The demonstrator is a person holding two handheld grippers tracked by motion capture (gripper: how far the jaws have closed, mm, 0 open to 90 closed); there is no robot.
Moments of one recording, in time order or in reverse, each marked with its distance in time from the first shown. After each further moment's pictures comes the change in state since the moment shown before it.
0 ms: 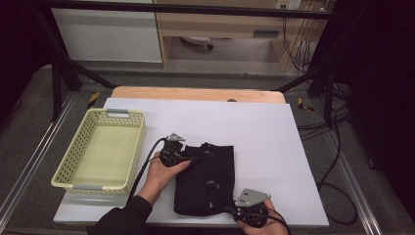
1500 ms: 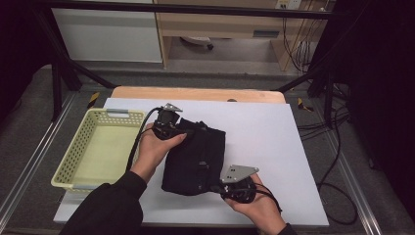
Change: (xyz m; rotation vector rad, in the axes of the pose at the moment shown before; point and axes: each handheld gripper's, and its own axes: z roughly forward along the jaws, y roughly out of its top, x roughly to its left) left arm -0.008 0.084 -0.065 -0.016 0.111 0.072; right arm -0.016 0.074 0.006 -0.055 0.069 -0.075
